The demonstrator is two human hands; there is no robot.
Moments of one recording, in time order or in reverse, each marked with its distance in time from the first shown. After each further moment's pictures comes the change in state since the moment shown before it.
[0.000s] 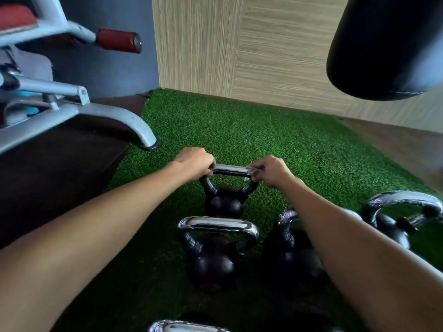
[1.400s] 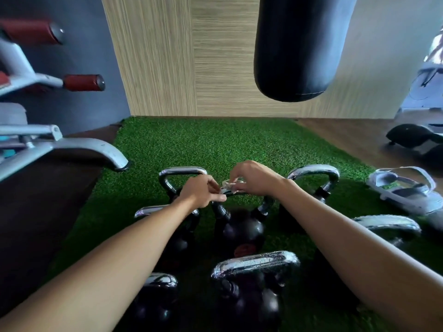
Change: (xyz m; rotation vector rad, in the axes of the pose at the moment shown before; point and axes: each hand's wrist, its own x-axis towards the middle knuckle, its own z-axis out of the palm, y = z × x) left_hand -0.079 0.187 -0.036 -0.790 0.102 -0.105; right_hand -0.159 0.051 -0.103 -0.509 0.028 -0.473
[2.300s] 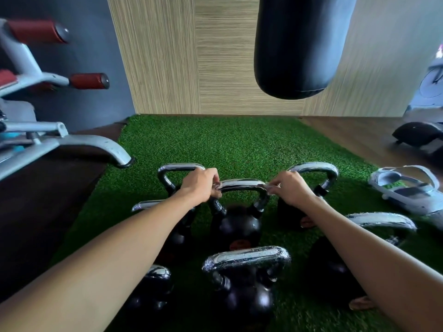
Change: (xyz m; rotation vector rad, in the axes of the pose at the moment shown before) left_hand -0.006 0.032 0.000 0.311 0.028 0.019; right_hand -0.069 0.079 0.022 0.199 0.183 0.397
